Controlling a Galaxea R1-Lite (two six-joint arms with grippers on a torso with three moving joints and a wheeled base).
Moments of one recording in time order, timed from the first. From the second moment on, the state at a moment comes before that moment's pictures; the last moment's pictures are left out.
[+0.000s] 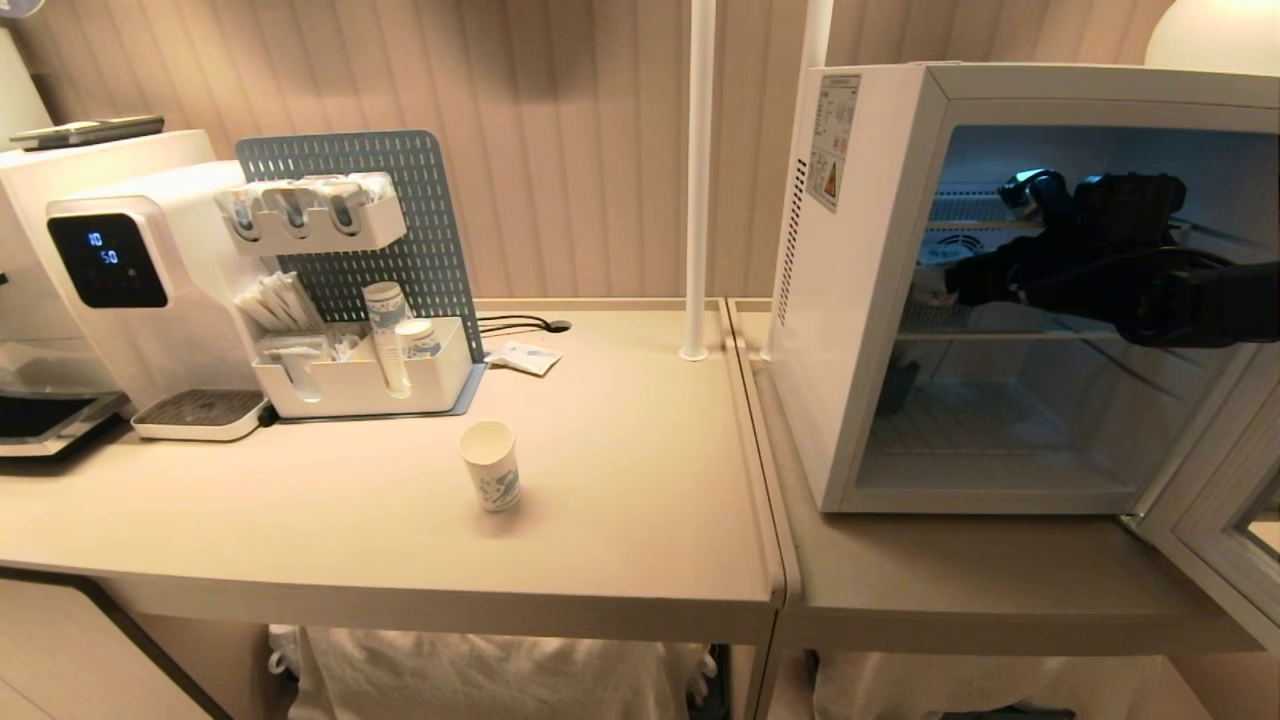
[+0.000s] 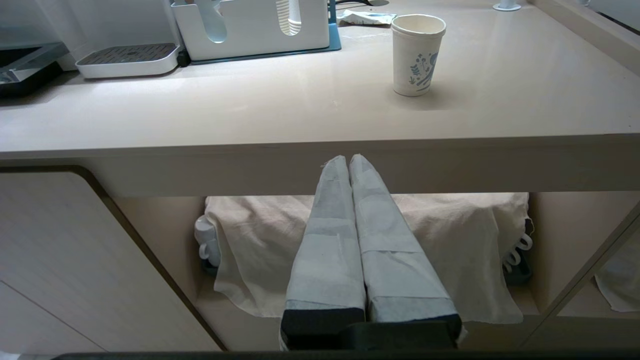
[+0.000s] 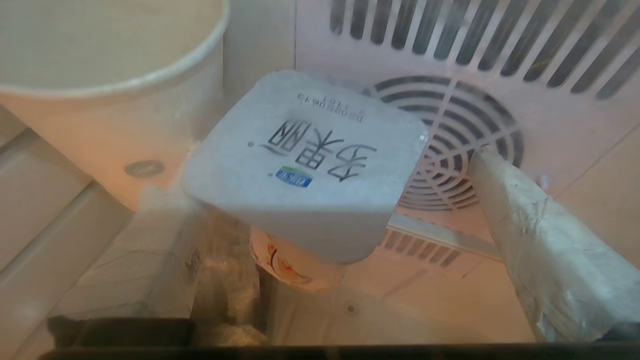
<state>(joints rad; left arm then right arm) 0.01 0.00 0.00 0.01 0.00 0.07 -0.10 2.24 -1.76 -0.28 0.34 -0.20</state>
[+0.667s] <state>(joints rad) 0.01 0.00 0.00 0.01 0.00 0.07 -0.10 2.25 -1.77 -0.27 0.34 -0.20</state>
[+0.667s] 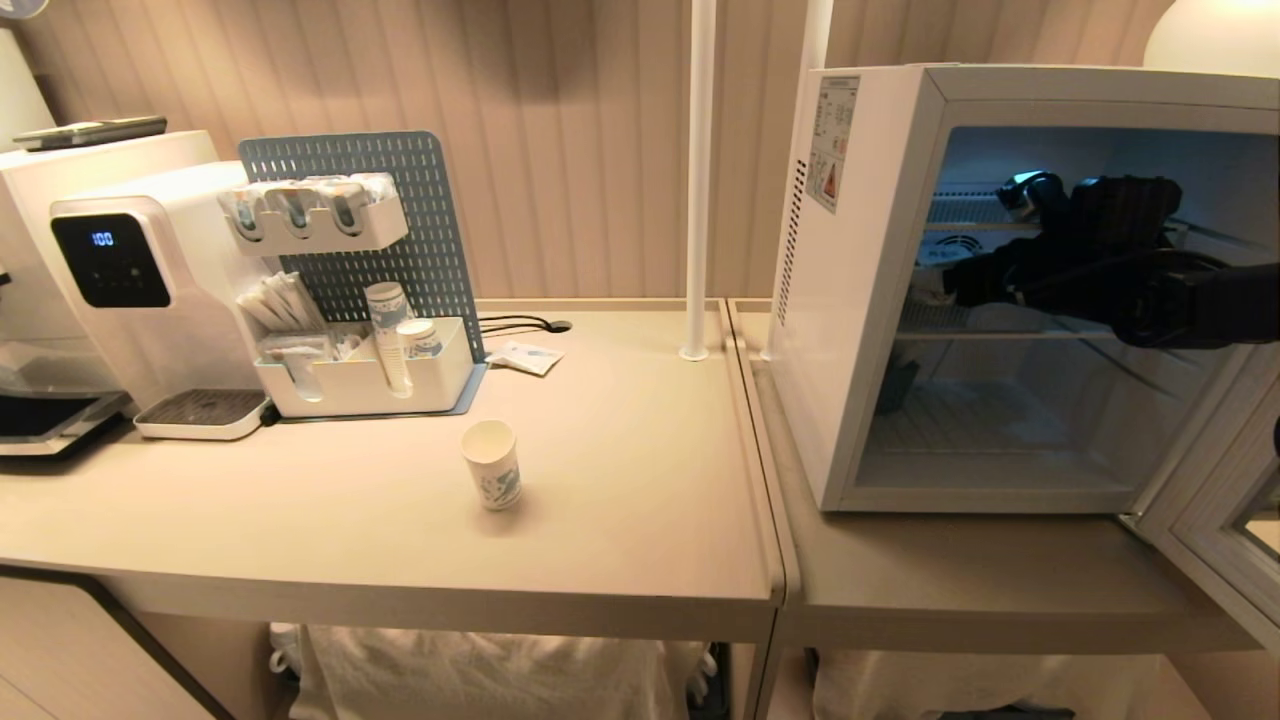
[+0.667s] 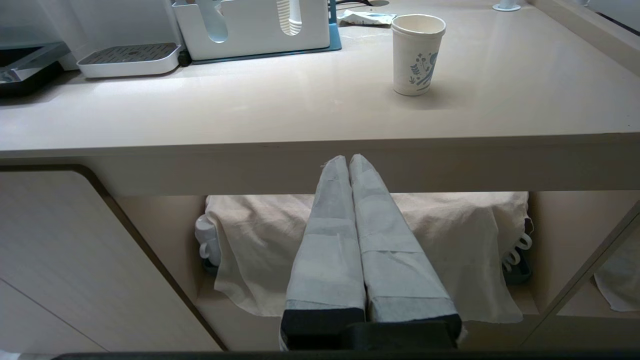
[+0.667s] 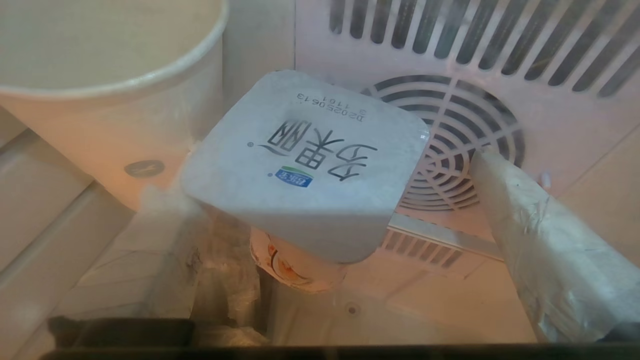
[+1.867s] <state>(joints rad) 0.01 0.00 0.00 0.01 0.00 0.07 -0.10 2.17 -1.68 -0.20 0.34 -0.21</state>
